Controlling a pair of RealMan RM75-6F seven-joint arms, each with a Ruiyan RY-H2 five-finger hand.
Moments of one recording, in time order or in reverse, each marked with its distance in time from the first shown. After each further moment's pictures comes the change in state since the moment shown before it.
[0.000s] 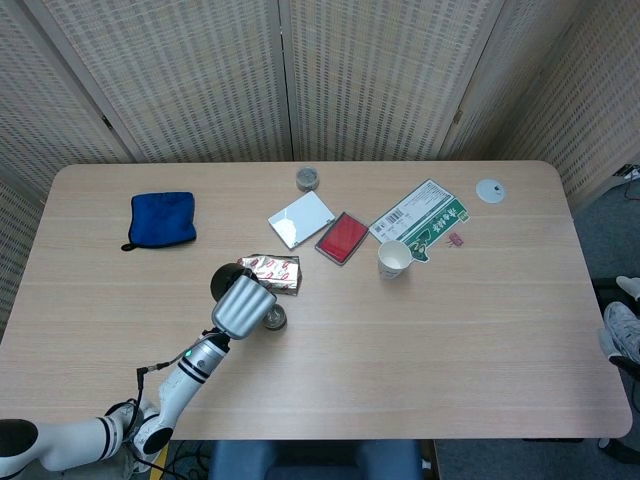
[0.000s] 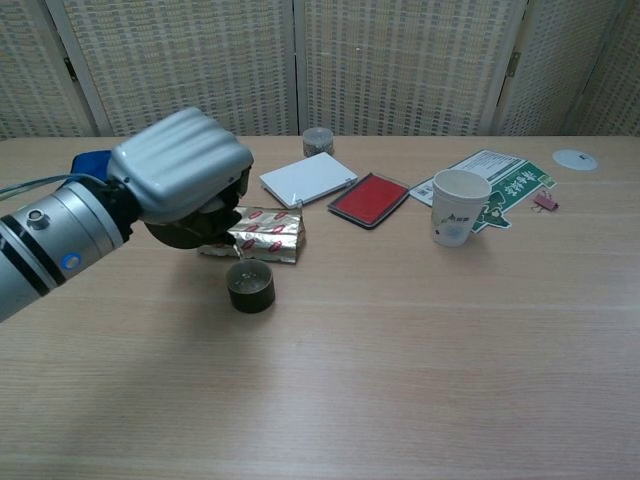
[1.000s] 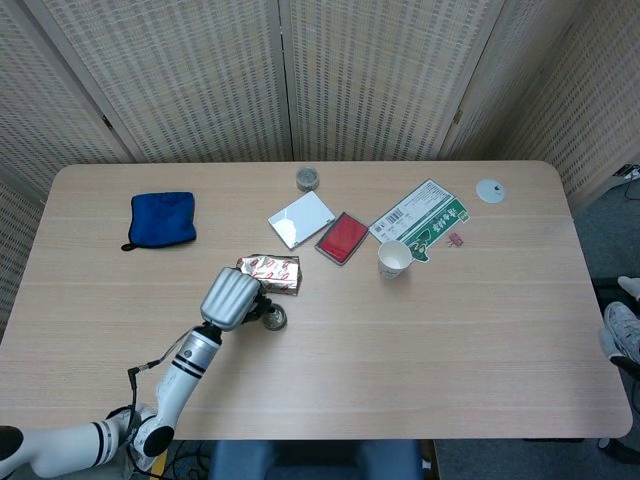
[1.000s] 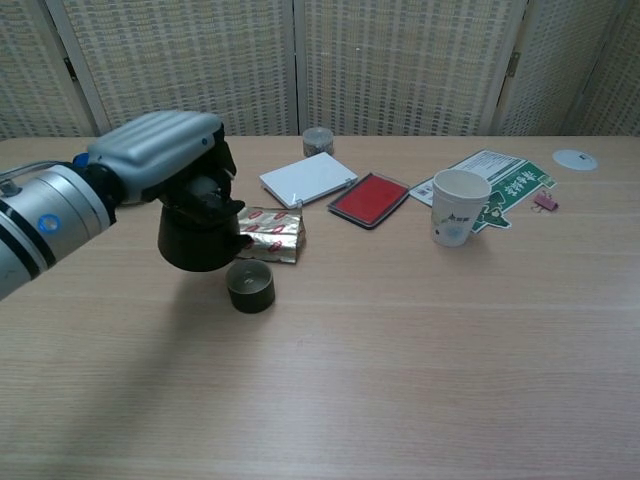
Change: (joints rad) left arm 0.047 0.035 -0.084 -0.117 -0.155 -0.040 -0.387; right arm -0.003 0.003 0.002 -0.014 0.004 0.004 -0.018
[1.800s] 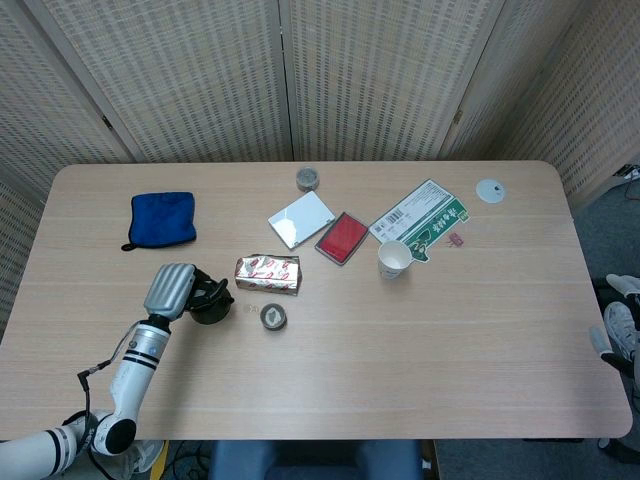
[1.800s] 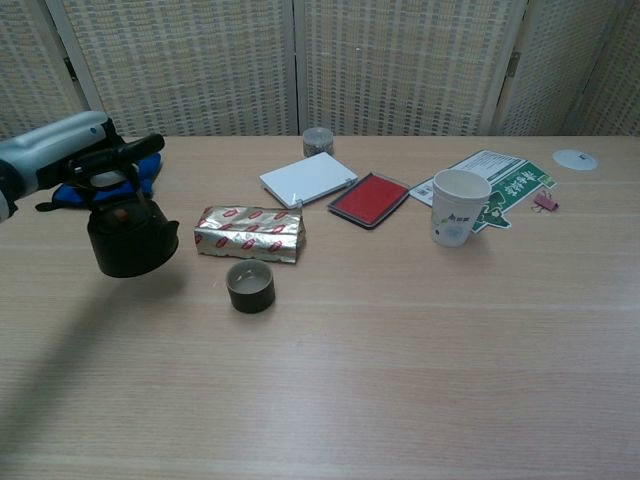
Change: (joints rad) left arm 0.105 0.150 -0.022 -0.023 -0.150 -0.053 -0.292; right arm 0.018 -0.004 0.000 -0.014 -0.003 -0.023 -0.022
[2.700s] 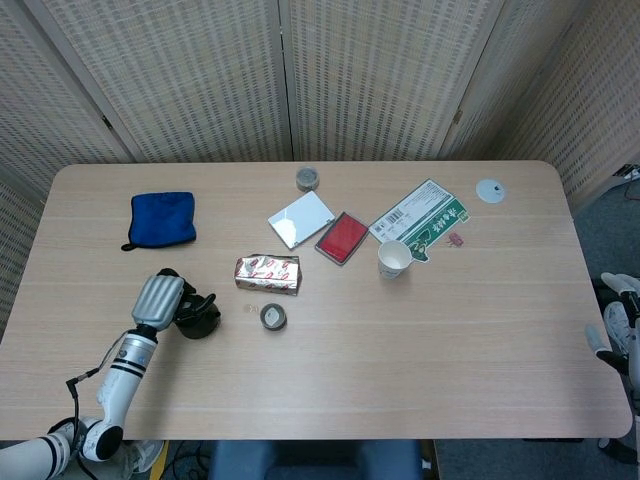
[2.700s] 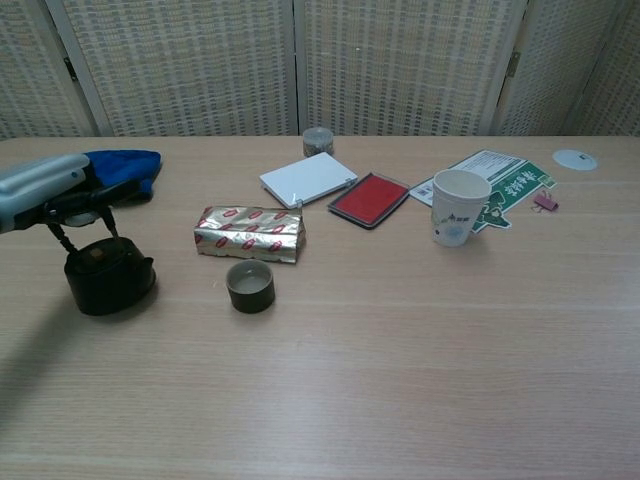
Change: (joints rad) left arm 0.037 -0.034 0.082 0.167 0.081 0.002 -0.008; right arm 0.012 -0.008 0.002 0.001 0.010 -0.014 -0.012
